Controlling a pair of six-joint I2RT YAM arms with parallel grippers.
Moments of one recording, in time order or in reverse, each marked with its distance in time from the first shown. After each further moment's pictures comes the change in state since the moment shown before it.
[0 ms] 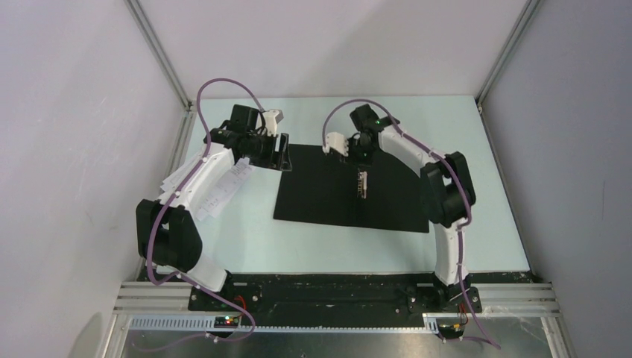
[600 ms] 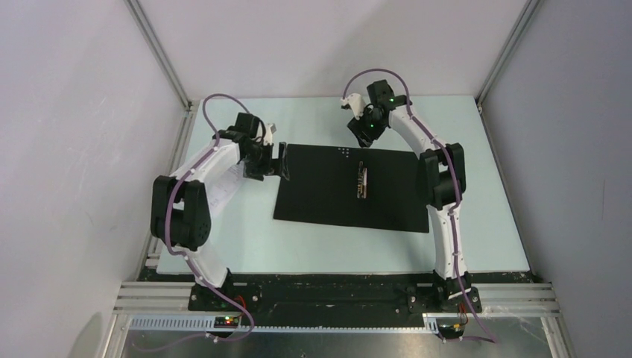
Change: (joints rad) left arm 0.048 0.172 -0.017 0.001 -0.056 -0.088; right arm -0.157 0.299 0.476 -0.021 0.022 0.447
